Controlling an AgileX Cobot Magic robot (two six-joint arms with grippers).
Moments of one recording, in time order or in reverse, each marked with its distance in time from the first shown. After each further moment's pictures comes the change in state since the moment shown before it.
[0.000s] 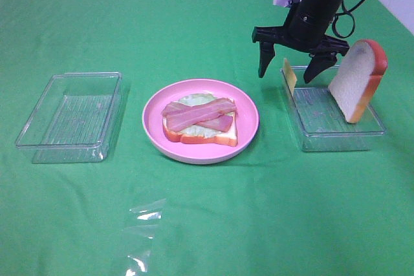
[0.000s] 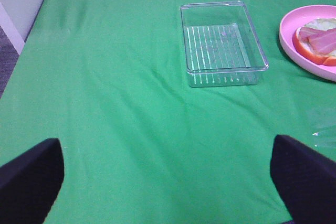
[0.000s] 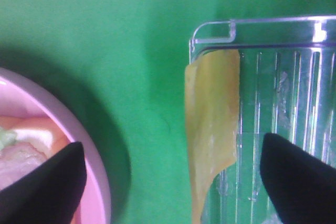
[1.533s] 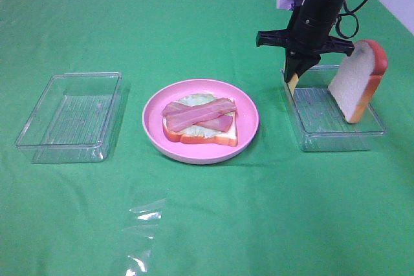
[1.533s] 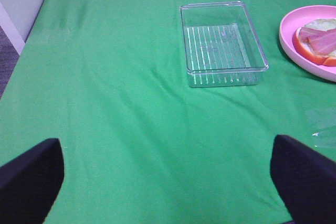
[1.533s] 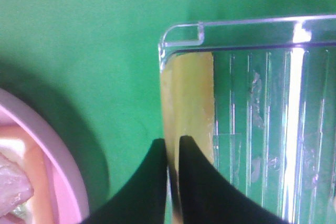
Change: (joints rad) left arm 0.000 0.000 0.000 0.000 -0.001 -0.005; right arm 0.000 0.004 0.000 -0.060 0.004 0.031
